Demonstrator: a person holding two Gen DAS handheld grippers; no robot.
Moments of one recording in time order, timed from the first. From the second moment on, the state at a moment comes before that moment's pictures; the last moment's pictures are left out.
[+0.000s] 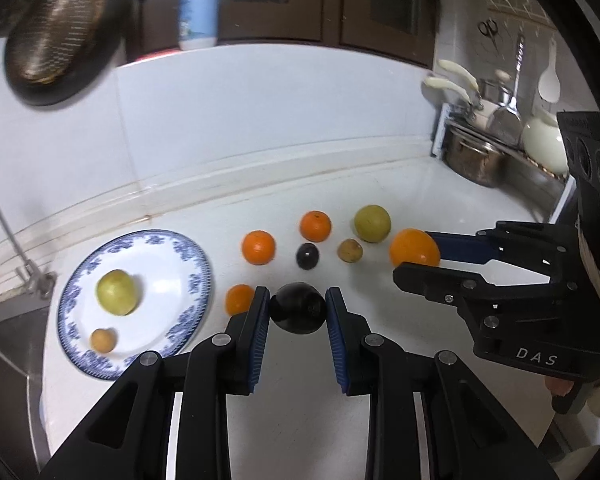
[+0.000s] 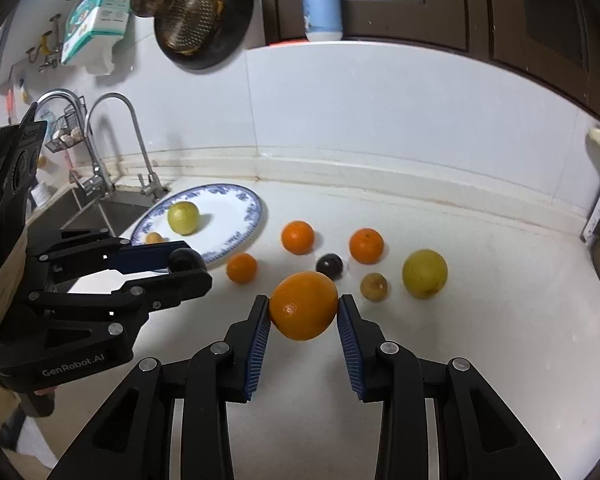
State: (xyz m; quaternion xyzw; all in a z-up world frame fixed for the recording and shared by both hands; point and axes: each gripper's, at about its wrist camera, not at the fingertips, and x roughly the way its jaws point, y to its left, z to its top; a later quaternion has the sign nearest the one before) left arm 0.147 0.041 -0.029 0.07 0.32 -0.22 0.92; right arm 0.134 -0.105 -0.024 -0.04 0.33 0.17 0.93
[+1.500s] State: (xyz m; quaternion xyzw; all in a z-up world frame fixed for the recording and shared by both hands) left arm 0.174 0.159 0.017 0.03 0.29 -0.08 0.95; right arm 0.182 0.005 0.020 -0.05 0.29 0.25 0.92
